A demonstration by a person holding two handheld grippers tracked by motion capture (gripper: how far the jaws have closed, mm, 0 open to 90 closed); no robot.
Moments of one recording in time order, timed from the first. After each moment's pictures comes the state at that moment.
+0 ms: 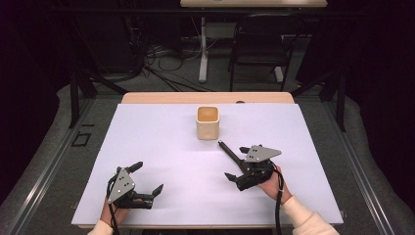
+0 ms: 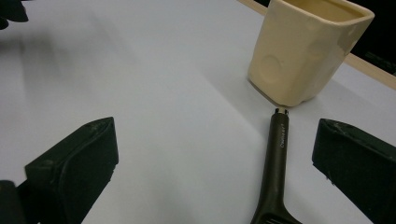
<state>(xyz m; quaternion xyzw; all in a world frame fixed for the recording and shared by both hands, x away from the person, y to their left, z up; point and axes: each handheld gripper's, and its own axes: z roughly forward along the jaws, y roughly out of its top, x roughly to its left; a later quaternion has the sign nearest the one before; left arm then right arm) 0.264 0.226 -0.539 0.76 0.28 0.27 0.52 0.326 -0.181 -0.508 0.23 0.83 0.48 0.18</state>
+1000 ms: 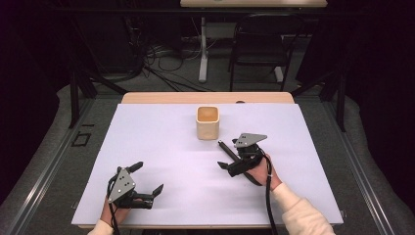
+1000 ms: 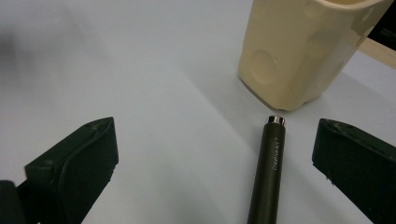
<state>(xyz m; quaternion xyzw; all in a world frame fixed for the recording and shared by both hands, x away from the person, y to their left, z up) 0.265 0.226 -0.539 0.77 0.28 0.27 0.51 0.373 -0.161 -0.517 0.25 0.84 0.46 0.16</state>
